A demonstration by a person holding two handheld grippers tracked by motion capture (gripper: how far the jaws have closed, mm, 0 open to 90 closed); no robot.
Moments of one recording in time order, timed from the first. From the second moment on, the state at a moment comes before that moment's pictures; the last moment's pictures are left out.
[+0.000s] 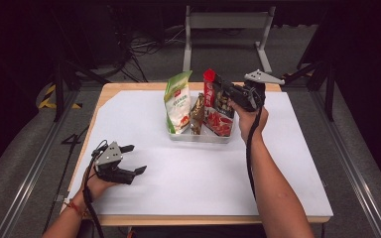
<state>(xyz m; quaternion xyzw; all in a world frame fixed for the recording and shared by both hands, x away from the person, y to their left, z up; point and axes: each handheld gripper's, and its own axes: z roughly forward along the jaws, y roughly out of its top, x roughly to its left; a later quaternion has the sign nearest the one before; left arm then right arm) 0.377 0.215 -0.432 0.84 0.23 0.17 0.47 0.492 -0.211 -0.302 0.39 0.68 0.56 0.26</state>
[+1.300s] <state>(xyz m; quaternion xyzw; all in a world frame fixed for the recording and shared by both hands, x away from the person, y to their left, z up) 0.377 0.215 -0.431 0.84 0.23 0.17 0.46 0.470 -0.228 -0.307 0.35 0.72 0.54 0.25</state>
